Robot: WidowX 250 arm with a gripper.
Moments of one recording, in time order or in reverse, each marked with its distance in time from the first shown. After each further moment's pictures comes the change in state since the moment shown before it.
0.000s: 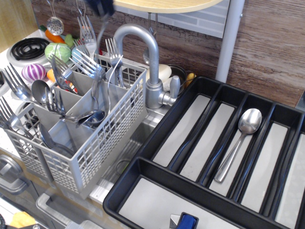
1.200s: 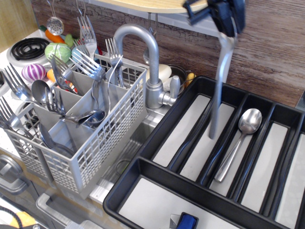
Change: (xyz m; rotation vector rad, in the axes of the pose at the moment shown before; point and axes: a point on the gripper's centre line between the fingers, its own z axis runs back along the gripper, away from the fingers) arm -0.044 -0.136 -0.076 -0.078 0.276 0.329
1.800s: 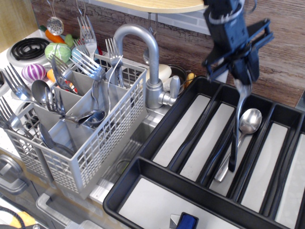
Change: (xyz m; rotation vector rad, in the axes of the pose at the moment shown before) arm -0.013 0.014 -0.072 -0.079 -0.008 0.033
